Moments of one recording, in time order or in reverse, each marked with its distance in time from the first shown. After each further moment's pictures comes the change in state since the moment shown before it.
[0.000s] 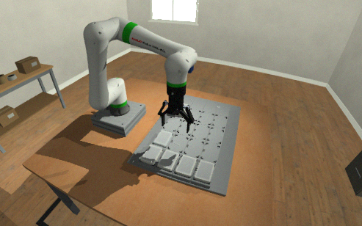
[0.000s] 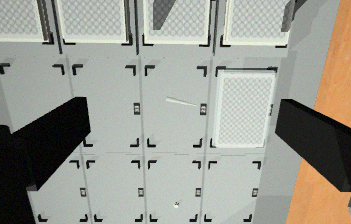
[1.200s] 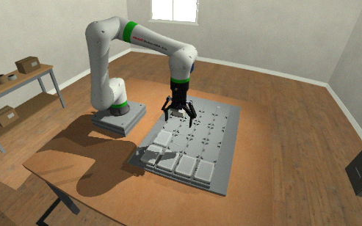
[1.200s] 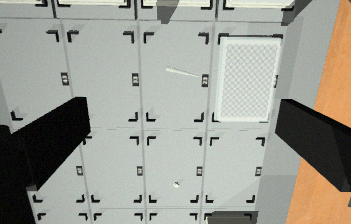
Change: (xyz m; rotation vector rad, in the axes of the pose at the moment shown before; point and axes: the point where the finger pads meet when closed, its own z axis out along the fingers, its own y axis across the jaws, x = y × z) arm -0.047 0.000 0.000 0.000 -0.001 0.000
